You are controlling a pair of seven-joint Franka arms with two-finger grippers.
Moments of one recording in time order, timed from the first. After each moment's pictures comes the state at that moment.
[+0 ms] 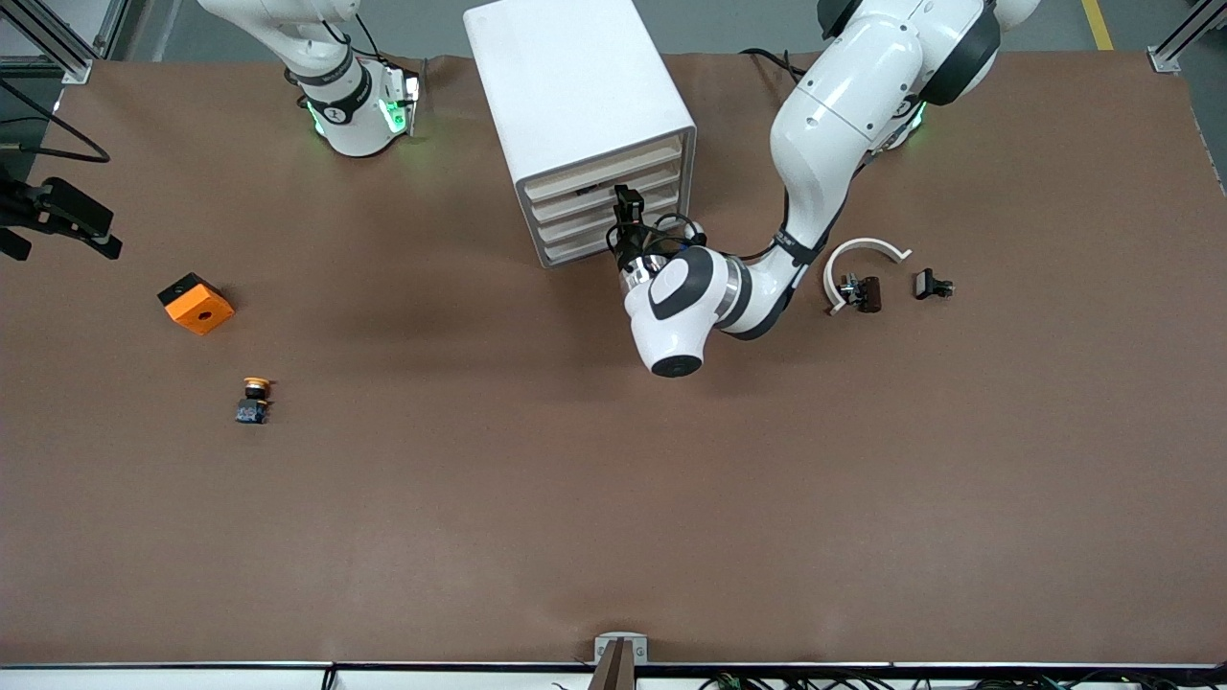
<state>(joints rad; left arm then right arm) -0.56 0.90 -0.18 -1.38 -0.81 1.36 -2.17 -0.07 -0.04 0.02 -1.57 -0.01 1.58 -0.07</state>
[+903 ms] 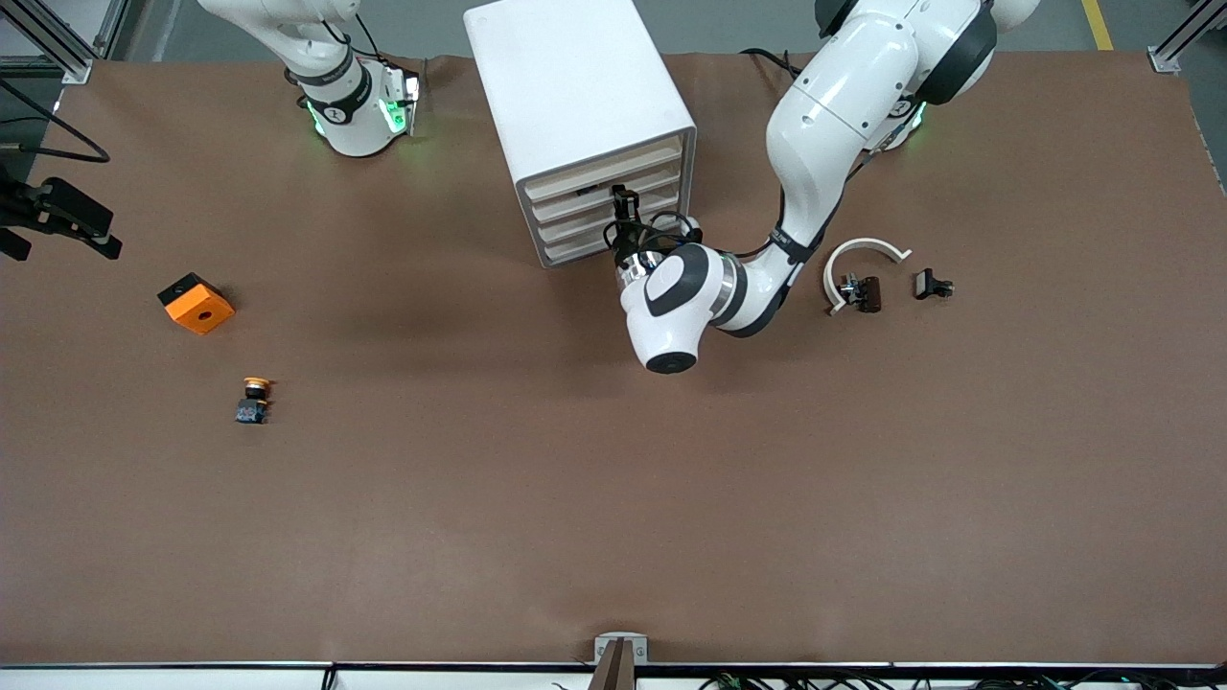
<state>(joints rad) -0.57 0.90 -0.18 -1.38 -0.81 1.35 -2.22 -0.07 -0.04 0.02 -1.57 -0.01 1.58 -0.07</state>
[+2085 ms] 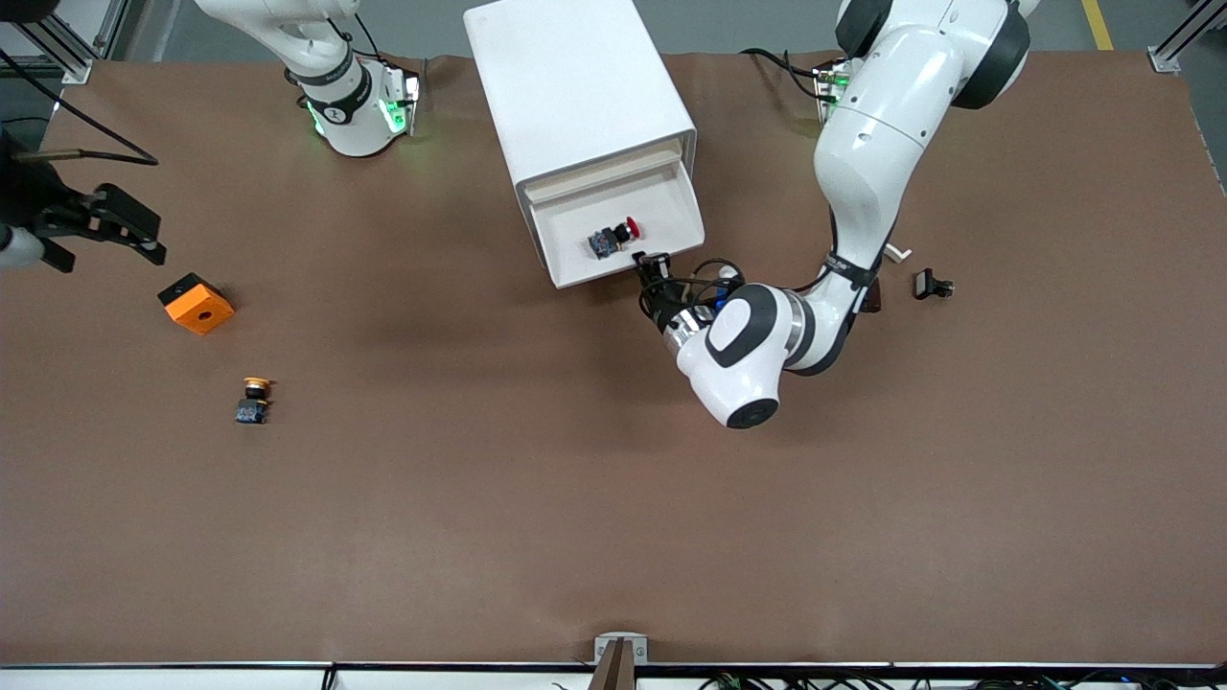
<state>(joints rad) -0.47 0.90 -0.08 -1.29 -0.82 1.44 -2.20 0.02 -0.01 0.02 -1.56 -0.01 1.59 -0.05</state>
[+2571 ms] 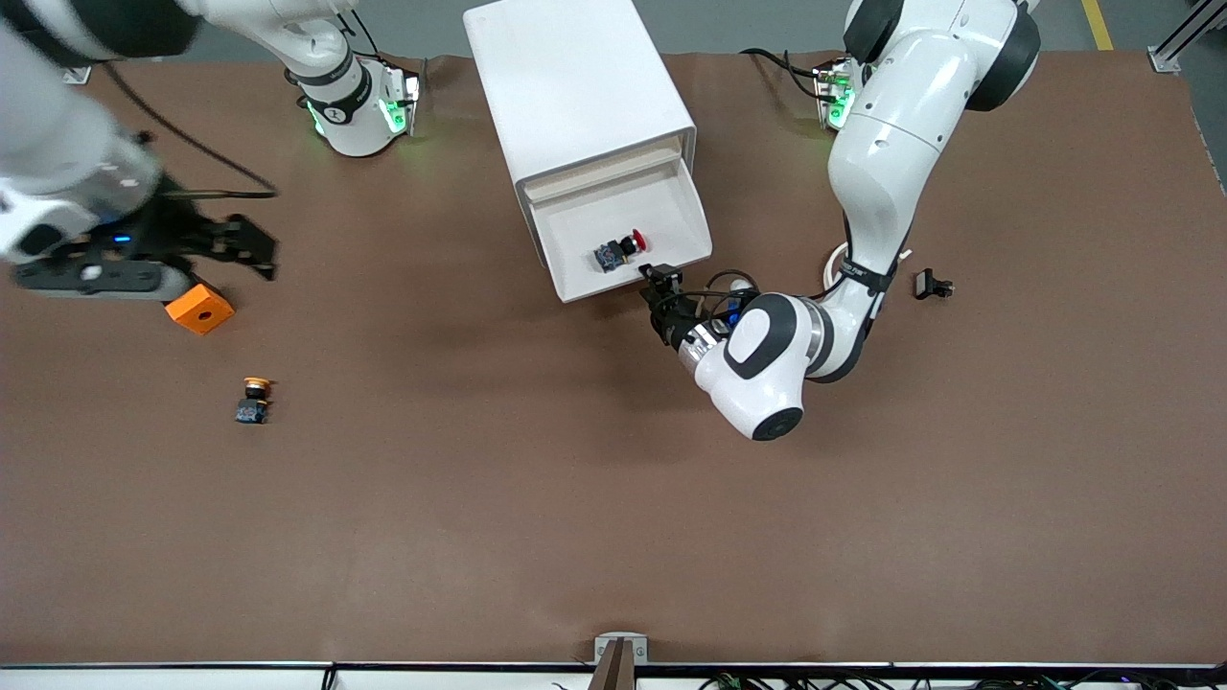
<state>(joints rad) -0.44 0.90 -0.08 -1.28 -0.82 1.48 -2.15 0.25 0.05 0.03 -1.56 -0.01 1.58 0.38</state>
